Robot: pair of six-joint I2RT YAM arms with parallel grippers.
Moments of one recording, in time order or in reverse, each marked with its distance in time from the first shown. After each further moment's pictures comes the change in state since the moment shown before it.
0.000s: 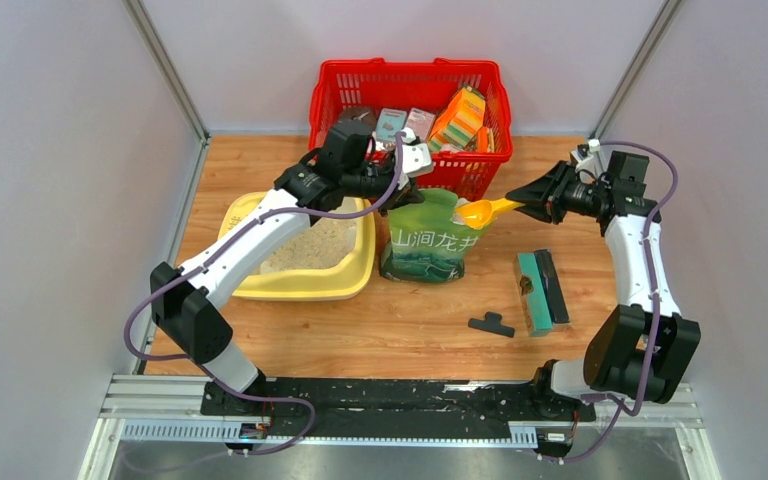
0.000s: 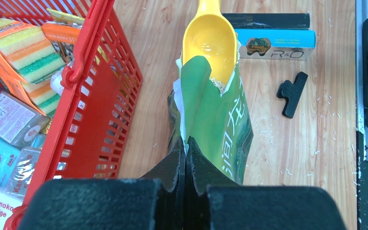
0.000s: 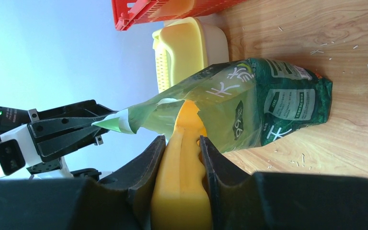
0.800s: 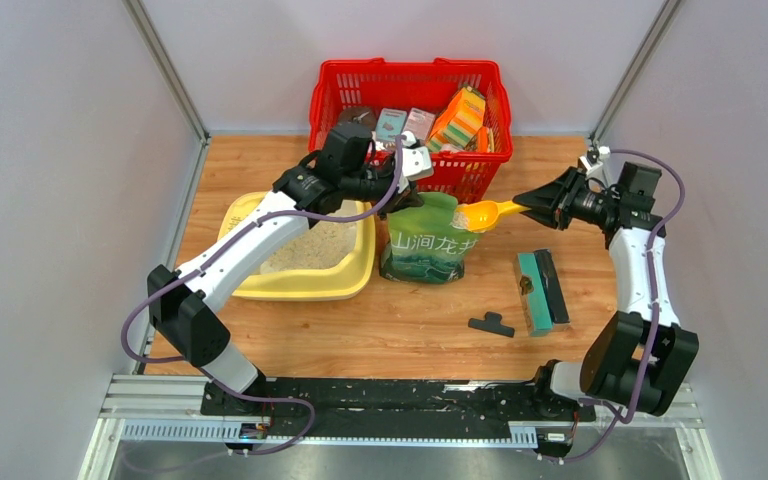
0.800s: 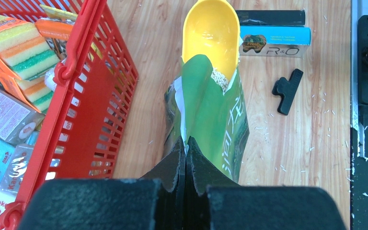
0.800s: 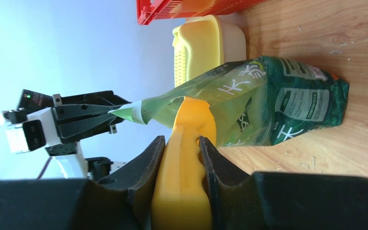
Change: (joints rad) left arm -0.008 -0.023 -0.017 -0.022 -0.013 -0.001; right arm -0.068 -0.061 -0.107 0.135 -0.122 0.037
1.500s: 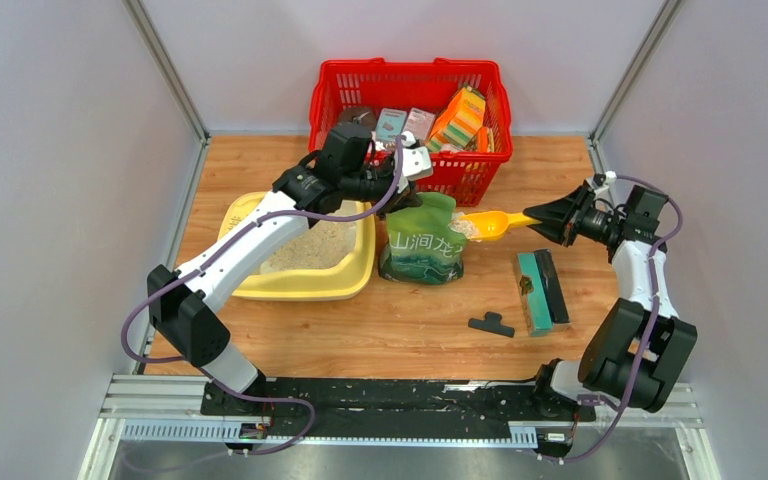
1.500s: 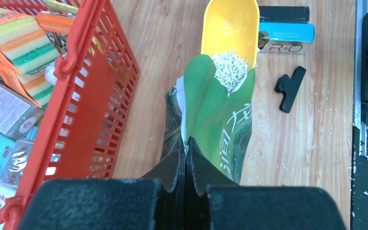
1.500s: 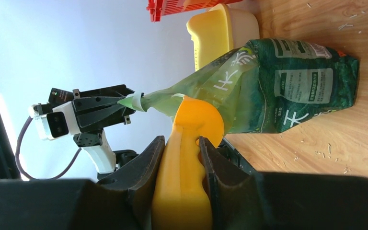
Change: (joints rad) left arm 0.000 0.000 0.000 -0.011 -0.015 0.000; right arm -0.108 0.016 -0.154 0.125 -0.150 0.109
